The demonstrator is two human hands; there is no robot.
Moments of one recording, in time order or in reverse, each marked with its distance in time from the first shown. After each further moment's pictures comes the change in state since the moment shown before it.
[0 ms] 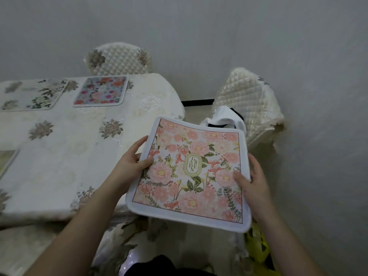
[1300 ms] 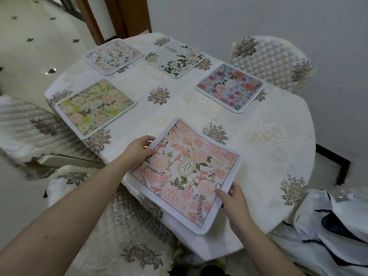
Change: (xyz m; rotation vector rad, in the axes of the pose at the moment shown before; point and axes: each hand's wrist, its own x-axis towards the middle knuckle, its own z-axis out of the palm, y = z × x) left_hand 0.068 -0.116 -0.295 0.253 0.630 -0.306; right_hand 0.133 0.035 0.346 -0.266 -0.673 0.303
